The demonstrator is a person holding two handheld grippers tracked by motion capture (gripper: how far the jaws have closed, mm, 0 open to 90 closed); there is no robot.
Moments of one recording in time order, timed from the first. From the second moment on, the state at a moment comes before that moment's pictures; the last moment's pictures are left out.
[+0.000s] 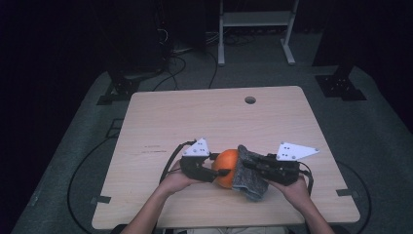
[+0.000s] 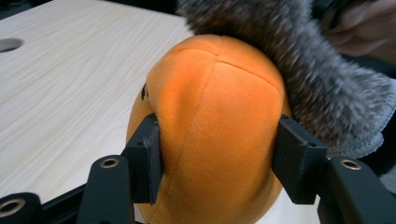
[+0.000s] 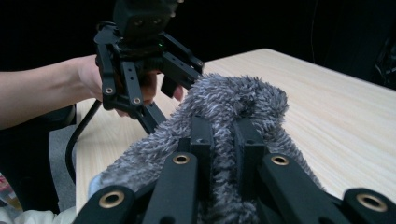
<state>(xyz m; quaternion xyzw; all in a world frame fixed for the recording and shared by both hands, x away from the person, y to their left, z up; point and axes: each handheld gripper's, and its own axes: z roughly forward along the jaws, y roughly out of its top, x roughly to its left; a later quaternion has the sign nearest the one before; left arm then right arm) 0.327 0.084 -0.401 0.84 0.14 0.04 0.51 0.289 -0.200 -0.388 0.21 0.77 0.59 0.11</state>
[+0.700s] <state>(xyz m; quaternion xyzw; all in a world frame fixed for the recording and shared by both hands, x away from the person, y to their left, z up) 0.321 0.078 -0.404 0.85 0.12 0.03 0.51 0.295 -0.202 -0.398 0.23 0.79 0.55 0.13</state>
